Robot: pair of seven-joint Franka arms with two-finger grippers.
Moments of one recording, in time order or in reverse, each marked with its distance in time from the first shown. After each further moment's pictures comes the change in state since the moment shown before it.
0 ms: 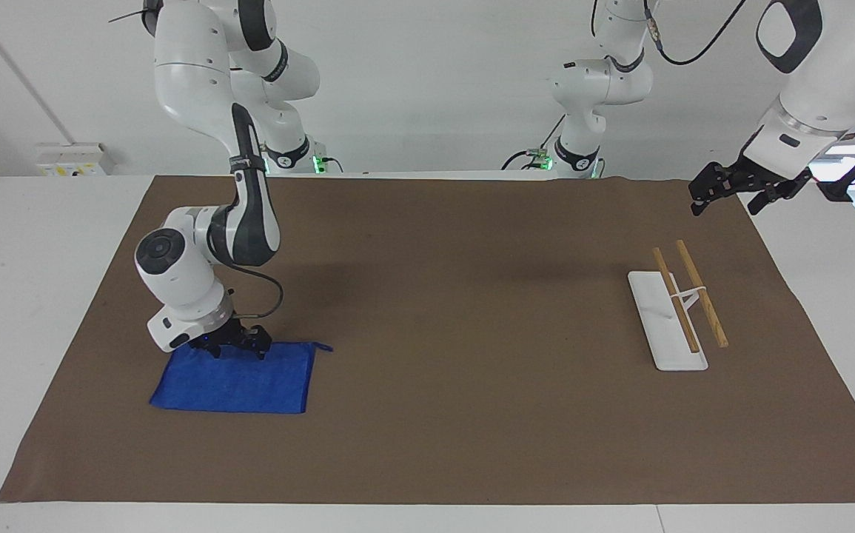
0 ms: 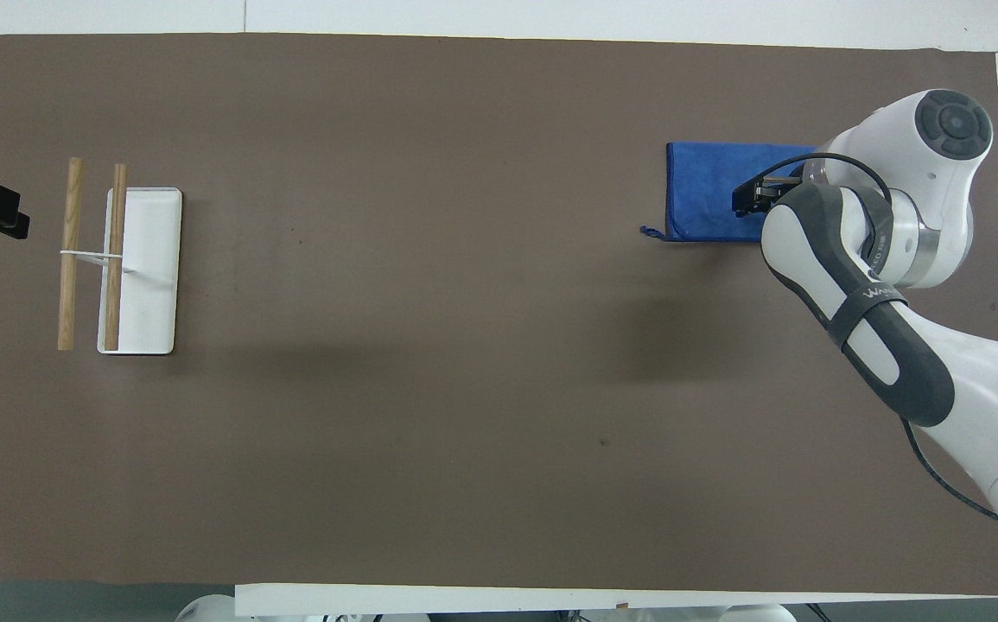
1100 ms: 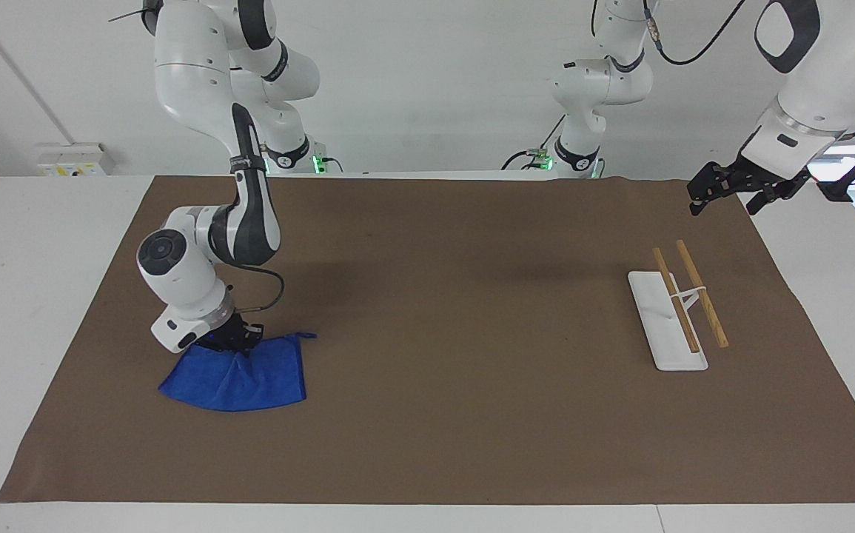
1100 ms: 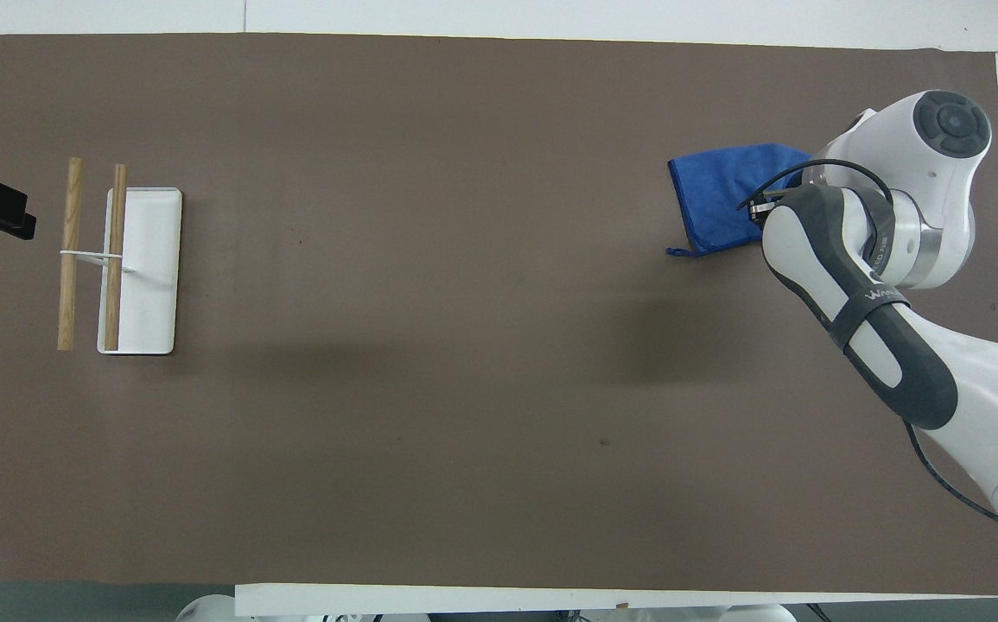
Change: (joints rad) left arm -0.005 0.000 -0.012 0.000 0.000 -0.002 0.000; right arm 0.000 -0.014 0.011 0.041 -0.002 -0.114 -0.108
